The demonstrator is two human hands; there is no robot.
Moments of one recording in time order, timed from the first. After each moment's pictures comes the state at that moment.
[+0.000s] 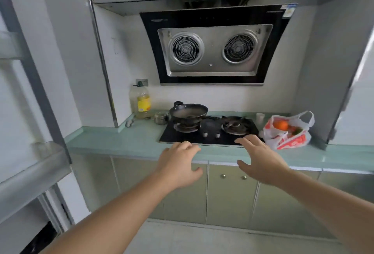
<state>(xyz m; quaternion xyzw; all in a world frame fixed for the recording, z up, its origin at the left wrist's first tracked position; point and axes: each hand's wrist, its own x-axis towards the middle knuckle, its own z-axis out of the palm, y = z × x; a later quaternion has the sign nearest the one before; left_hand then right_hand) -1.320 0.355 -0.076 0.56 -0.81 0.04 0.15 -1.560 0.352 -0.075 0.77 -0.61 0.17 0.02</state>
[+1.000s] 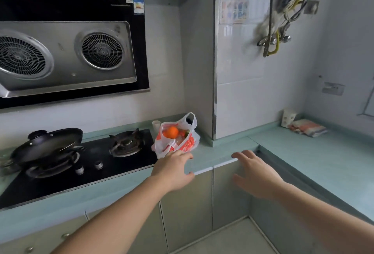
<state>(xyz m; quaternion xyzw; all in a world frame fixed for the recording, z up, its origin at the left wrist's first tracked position) -1.776 0.193 -0.117 0.38 -0.92 -0.05 0.10 -1.974 0.340 -0.113 0.56 -0.81 0.16 -0.04</state>
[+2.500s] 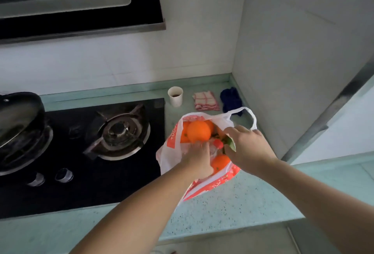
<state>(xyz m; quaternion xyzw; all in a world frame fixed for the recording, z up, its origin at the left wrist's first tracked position) -1.973 -0.266 -0.309 0.51 -0.83 -0.24 -0.06 -2.116 -0.206 -0.224 0.70 -0.71 0.09 -0.07</state>
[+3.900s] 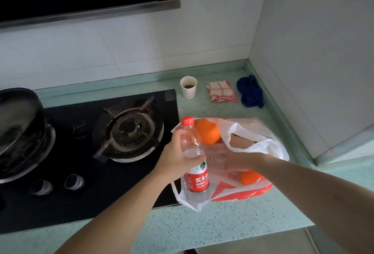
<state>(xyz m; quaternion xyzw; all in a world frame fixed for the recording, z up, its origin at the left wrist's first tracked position) -1.853 -0.306 -0.305 0.54 -0.66 -0.49 0.21 -2.058 -0.282 -0.294 0.69 -0.65 -0.12 -0.29</state>
